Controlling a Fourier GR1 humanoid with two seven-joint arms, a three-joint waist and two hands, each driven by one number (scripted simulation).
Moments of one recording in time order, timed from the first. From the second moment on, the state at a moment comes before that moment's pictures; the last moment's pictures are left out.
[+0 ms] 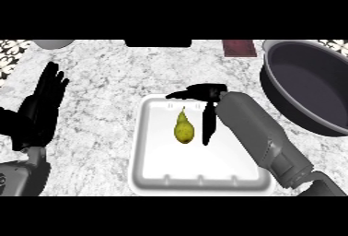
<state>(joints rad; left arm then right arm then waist) -0.20 0.34 -0.02 -1.61 0.21 0.26 0.19 -0.99 -0.11 0.48 -0.51 0.33 0.66 -0.20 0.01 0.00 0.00</state>
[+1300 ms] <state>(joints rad) -0.20 0.29 0.03 -1.62 0.17 0.19 0.21 -0.99 -0.04 0.46 -0.35 0.60 0.48 -0.49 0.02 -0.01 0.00</state>
